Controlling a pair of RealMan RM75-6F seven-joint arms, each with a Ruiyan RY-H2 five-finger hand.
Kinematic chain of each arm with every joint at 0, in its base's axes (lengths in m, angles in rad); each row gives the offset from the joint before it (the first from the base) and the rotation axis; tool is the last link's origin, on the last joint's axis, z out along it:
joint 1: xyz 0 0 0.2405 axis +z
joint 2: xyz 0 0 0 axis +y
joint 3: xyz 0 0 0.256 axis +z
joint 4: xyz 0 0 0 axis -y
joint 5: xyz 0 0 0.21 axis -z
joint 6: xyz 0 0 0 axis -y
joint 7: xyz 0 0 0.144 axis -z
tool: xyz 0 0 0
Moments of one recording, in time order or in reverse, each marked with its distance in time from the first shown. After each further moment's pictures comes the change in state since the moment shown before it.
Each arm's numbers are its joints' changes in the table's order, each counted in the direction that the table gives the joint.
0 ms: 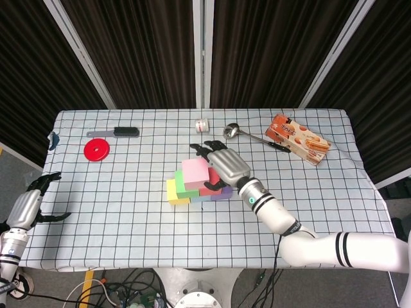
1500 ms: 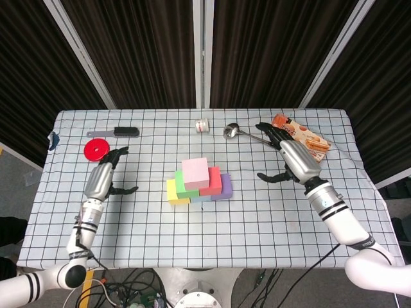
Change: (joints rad) left arm -0.263 -0.307 -0.235 0.243 0.326 0.056 -0.519; right arm -0.424 0.311 0.038 0.084 0.439 -0.056 -0.512
